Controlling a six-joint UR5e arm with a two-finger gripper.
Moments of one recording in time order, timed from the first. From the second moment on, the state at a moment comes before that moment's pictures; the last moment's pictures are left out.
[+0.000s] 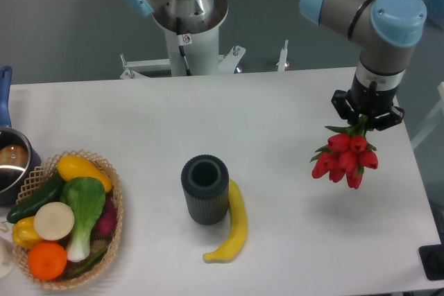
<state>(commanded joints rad) 2.79 -1.91 -1.48 -1.19 1.57 1.26</state>
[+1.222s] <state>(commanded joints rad) 2.77 -1.80 -1.42 -1.03 0.69 1.07</state>
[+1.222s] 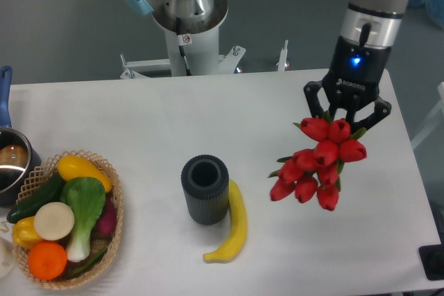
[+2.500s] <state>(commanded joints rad) 2.77 -1.75 -1.77 -0.92 0.02 1.10</state>
